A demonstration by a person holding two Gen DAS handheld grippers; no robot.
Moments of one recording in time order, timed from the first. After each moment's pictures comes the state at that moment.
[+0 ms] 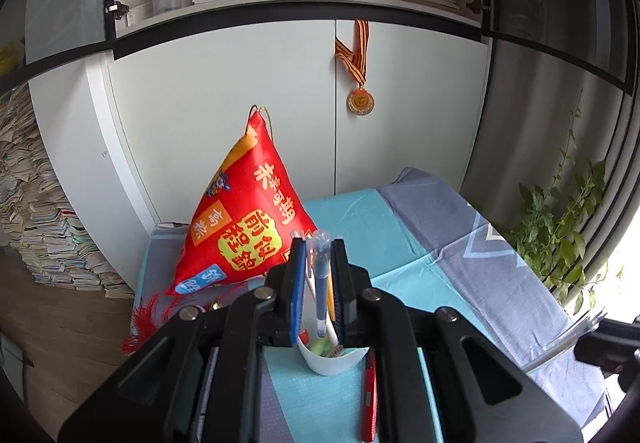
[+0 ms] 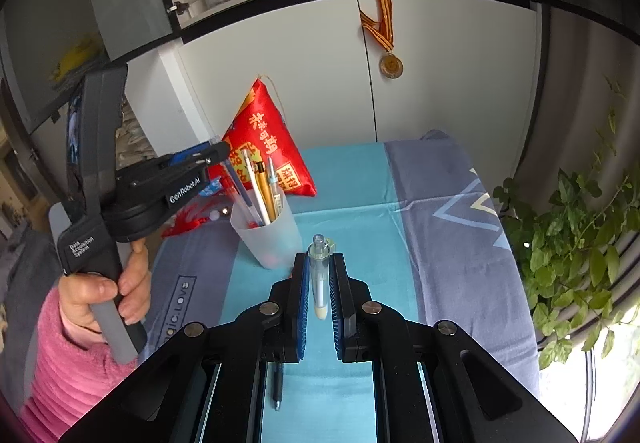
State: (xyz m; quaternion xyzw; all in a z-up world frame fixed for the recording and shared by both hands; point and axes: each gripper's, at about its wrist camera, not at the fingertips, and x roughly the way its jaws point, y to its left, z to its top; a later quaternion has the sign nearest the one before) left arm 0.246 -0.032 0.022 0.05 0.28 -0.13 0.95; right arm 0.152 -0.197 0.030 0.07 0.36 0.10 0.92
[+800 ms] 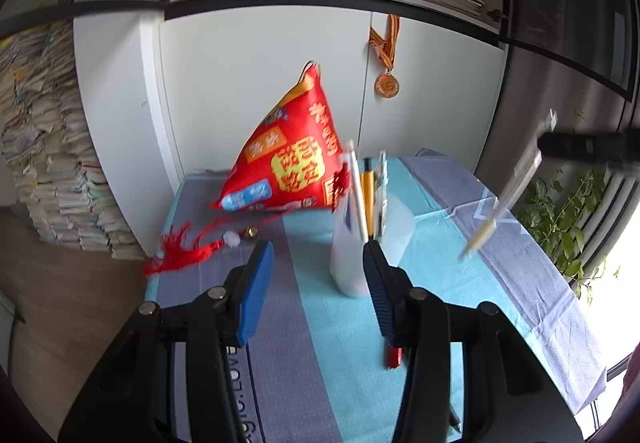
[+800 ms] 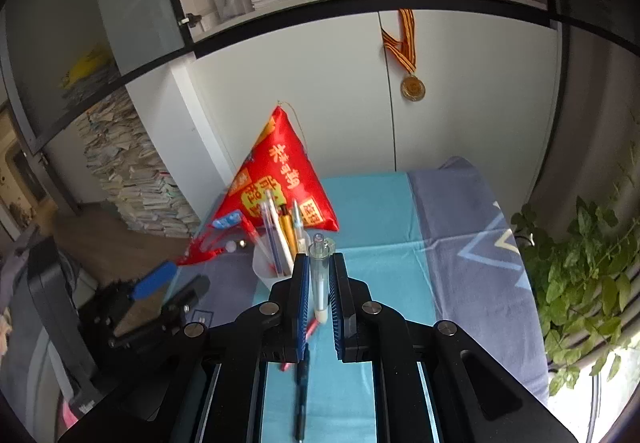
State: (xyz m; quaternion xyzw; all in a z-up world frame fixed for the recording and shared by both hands) left arm 0.181 0.026 -0.015 0.01 0.29 -0.09 0.95; right arm 0.190 -0.174 0.058 0.08 0.34 0.12 0.93
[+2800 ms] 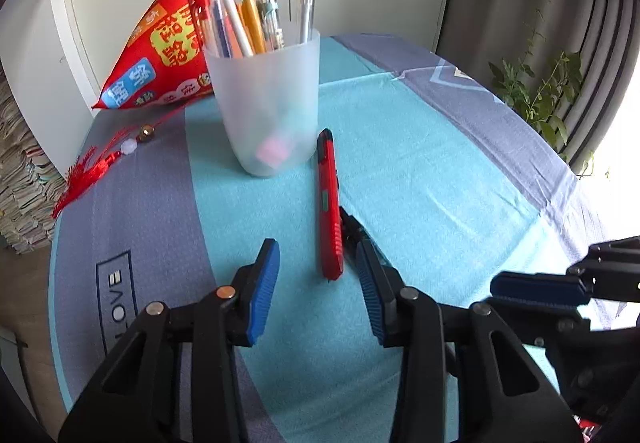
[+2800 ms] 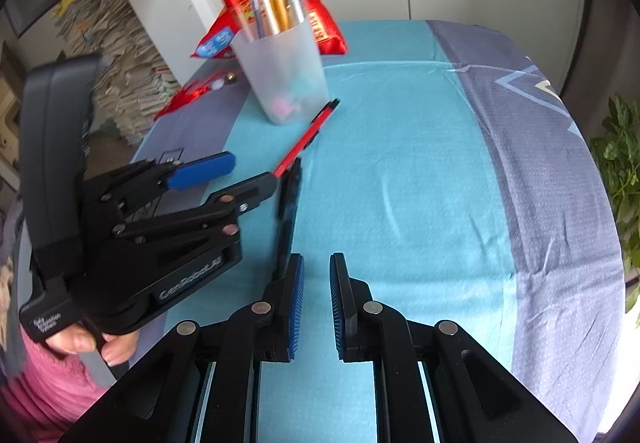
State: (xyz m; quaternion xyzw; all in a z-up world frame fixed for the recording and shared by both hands) left arm 0.173 -0.040 -0.112 0.09 0.41 -0.18 0.89; right arm 0.136 -0.156 -0.095 0.05 0.48 0.15 0.86
